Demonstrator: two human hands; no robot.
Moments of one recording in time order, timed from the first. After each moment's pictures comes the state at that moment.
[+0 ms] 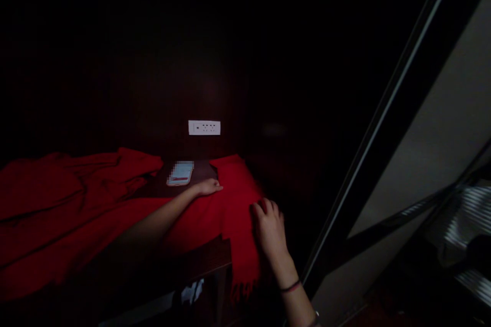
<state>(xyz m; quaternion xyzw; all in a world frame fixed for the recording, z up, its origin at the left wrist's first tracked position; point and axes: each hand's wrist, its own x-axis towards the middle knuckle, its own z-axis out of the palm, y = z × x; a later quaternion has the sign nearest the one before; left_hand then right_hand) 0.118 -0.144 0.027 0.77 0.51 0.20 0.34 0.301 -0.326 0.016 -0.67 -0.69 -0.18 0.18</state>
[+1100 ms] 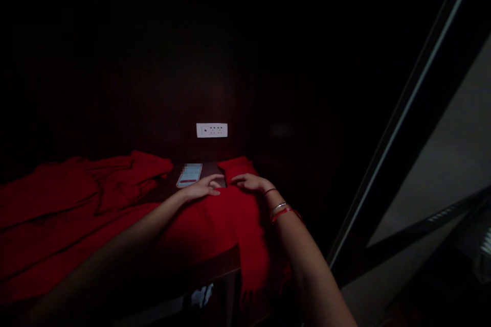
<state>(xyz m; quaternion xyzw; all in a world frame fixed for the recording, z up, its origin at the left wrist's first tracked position) 0.080 -0.169 0.040 0.70 0.39 0.29 0.52 0.283 -0.167 0.071 -0.45 -0.85 0.25 0.11</state>
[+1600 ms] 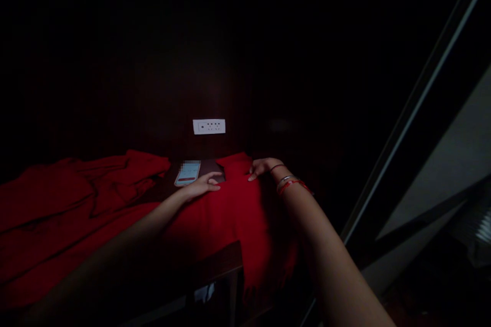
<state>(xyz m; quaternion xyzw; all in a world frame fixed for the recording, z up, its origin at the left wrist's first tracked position) 0.081 -0.166 0.036 0.68 0.43 0.31 0.51 0.322 -0.133 0.104 -0.53 -0.81 0.22 -0.11</state>
